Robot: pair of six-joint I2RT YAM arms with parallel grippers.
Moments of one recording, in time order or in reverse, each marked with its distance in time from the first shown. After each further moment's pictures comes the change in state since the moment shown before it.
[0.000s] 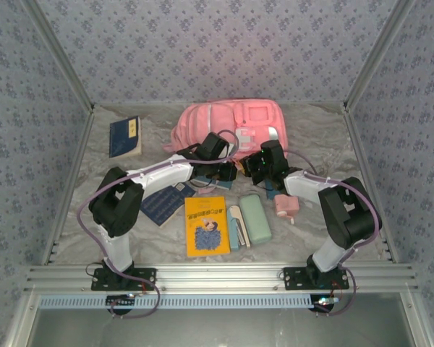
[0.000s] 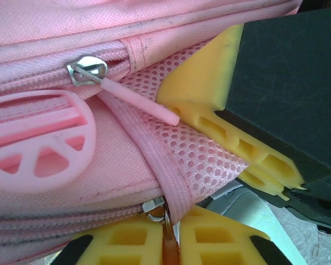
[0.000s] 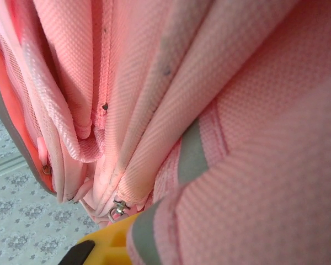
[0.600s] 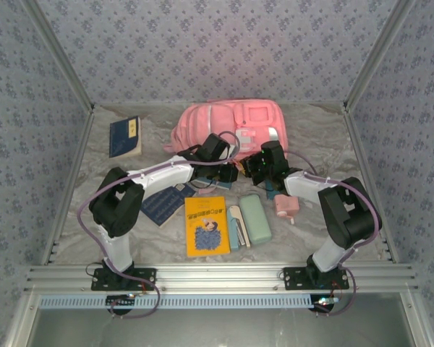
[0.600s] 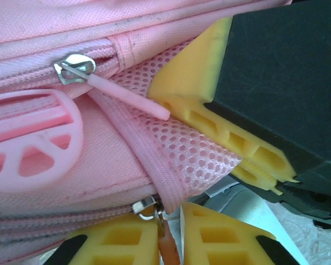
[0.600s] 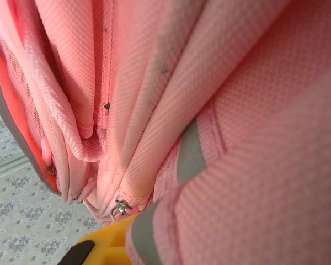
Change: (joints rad) left arm -0.007 0.000 -0.014 0.018 0.007 0.004; right arm -0.003 0.000 -0.009 0.008 0.000 0.004
